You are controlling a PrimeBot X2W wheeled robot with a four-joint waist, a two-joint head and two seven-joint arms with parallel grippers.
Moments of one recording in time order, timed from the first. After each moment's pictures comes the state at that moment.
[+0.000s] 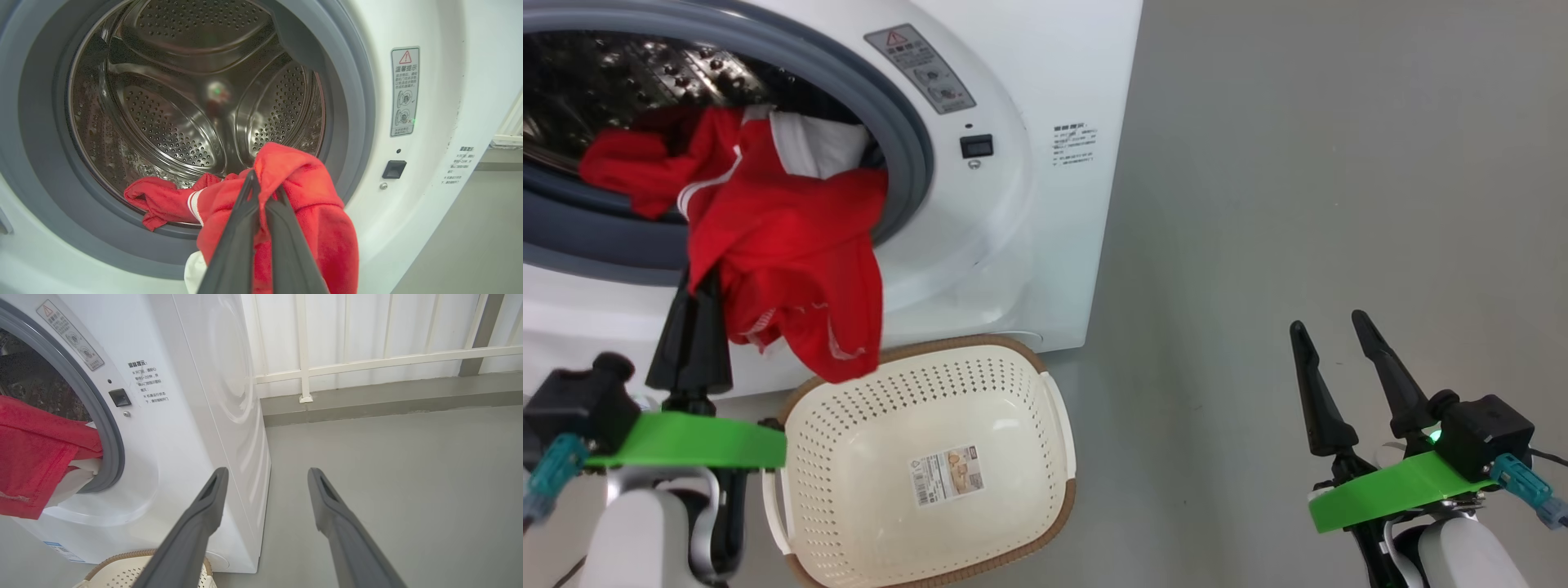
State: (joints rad) left arm -0.38 0.08 0.11 0.28 -0.24 -0.12 -0.25; right arm -0.12 -0.05 0.03 0.18 0.32 0.12 -0.26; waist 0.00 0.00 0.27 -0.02
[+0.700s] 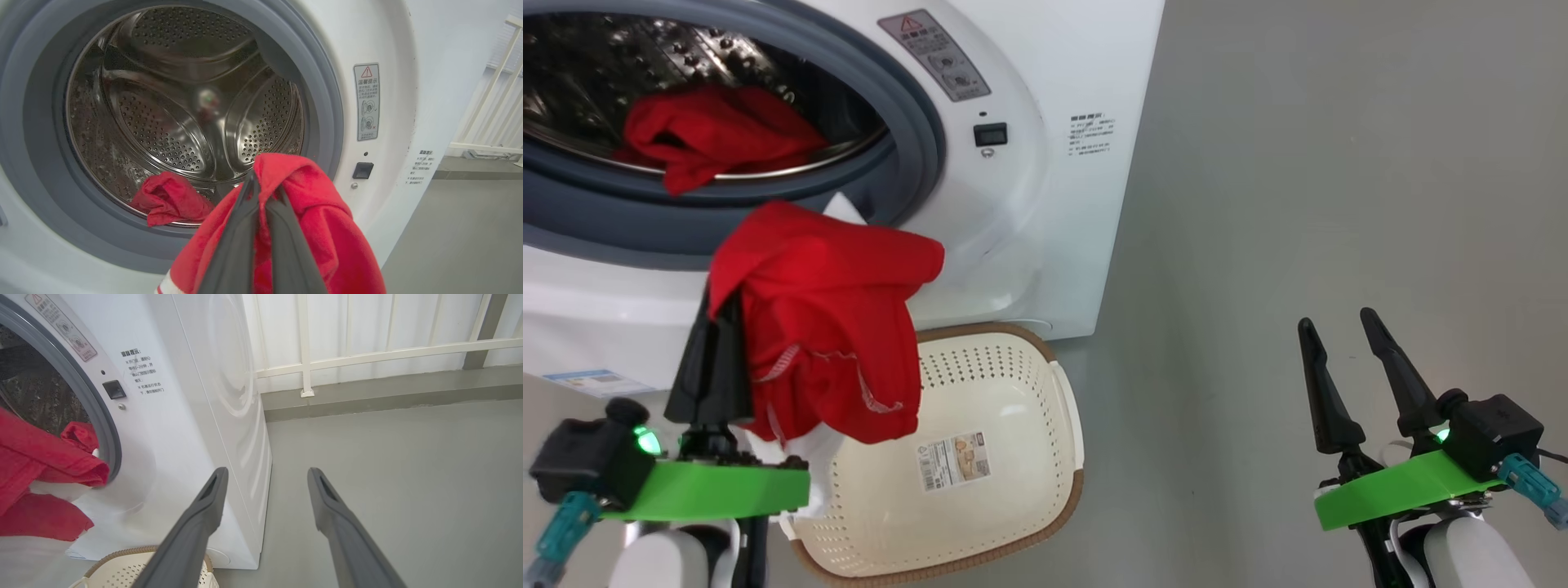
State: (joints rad) left arm -0.26 0.04 0.09 0.07 -0.25 -0.12 -0.26; right arm -0.12 -0.05 0.02 0.18 0.32 0.12 -0.26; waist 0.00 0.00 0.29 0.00
